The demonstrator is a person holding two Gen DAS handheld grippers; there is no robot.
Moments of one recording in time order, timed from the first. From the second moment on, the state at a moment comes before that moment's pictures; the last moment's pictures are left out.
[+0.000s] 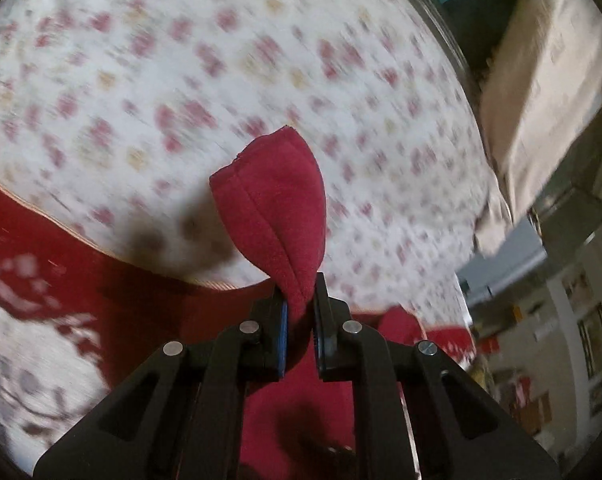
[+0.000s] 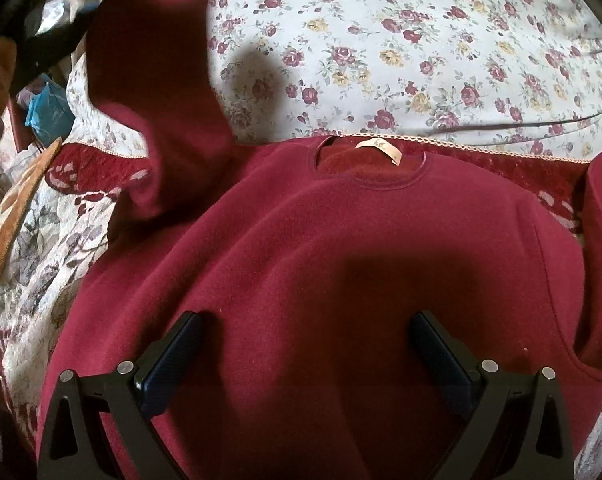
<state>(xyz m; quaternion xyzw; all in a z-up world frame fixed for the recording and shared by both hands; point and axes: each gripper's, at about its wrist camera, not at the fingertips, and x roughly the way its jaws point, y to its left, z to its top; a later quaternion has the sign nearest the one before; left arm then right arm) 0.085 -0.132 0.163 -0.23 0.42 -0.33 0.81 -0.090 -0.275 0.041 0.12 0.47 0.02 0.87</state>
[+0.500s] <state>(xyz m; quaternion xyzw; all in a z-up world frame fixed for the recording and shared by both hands) 0.063 -0.233 0.078 -0.15 0.53 -0.39 0.73 -0.096 -0.279 0.044 0.15 0.46 0.03 0.87</state>
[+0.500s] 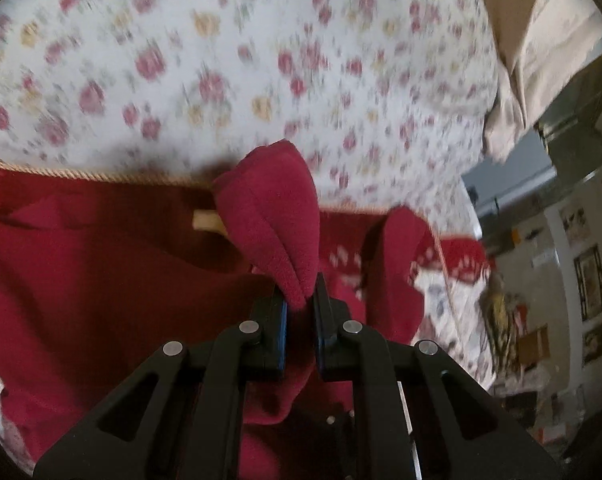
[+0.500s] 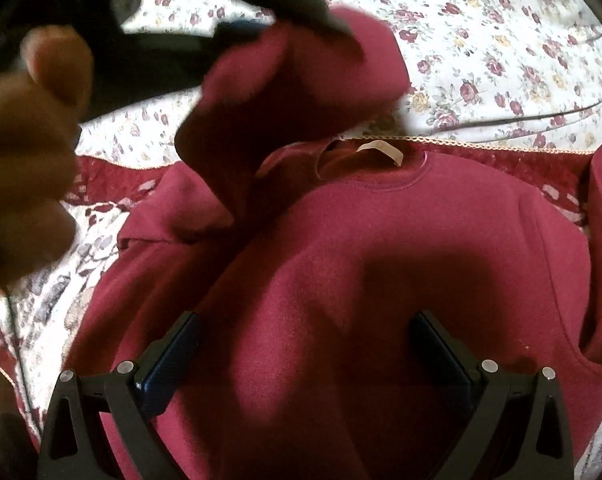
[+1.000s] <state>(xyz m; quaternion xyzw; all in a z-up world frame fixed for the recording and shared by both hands) 0.055 -0.206 0.087 -0.16 0.55 -0.40 0.72 -0.102 -0.275 0.051 0.16 0.46 0.03 0.87</state>
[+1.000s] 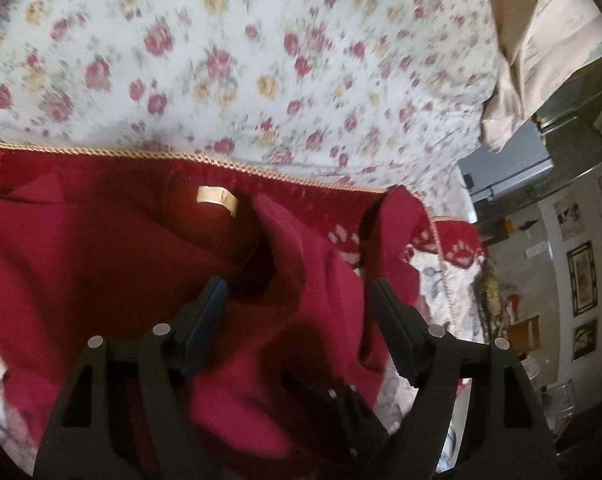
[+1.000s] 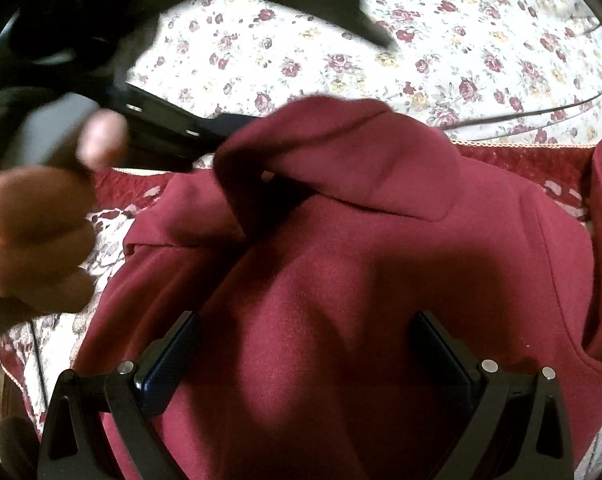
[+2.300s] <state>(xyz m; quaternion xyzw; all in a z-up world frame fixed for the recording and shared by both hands) 0.029 -0.060 0.024 -0.10 0.53 -0.16 0.83 -0.109 -0.401 0.112 0.18 0.45 -0.09 0.87</state>
